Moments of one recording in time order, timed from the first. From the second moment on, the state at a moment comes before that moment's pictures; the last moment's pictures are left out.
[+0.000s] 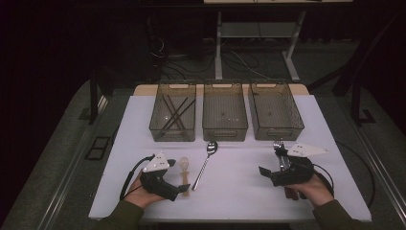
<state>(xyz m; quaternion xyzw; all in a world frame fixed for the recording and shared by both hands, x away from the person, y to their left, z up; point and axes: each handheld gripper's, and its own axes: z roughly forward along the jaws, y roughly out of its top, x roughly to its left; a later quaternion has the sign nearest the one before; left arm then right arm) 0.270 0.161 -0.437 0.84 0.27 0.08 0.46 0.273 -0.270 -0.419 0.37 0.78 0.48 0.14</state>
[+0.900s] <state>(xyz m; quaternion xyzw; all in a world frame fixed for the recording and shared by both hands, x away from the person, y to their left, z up) 0.270 0.162 -0.434 0.84 0.29 0.10 0.44 0.248 -0.296 -0.437 0.40 0.78 0.47 0.14</state>
